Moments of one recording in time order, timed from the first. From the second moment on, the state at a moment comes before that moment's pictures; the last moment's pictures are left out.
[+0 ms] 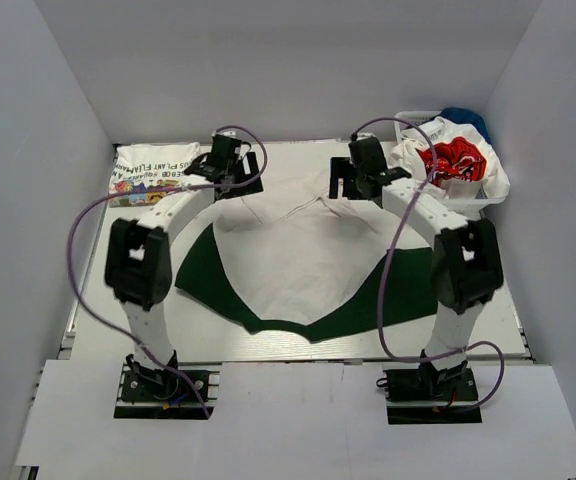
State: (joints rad) left arm -0.35 1.97 1.59 -0.46 -0.15 -0.43; right arm 0.41 1.90 1.52 -0.41 0.15 0.27
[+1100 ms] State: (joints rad) left arm -0.36 2.58 2.32 -0.53 -0.06 -0.49; right arm 1.09 1.48 0.73 -0.18 -0.01 0.52
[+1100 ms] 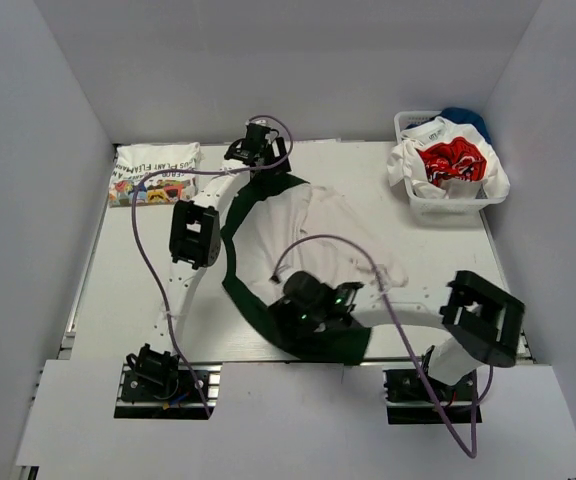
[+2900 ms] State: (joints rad) left arm -0.23 2.23 1.72 -0.53 -0.32 -0.51; right arm 0.40 1.79 1.25 -0.37 0.25 0.35
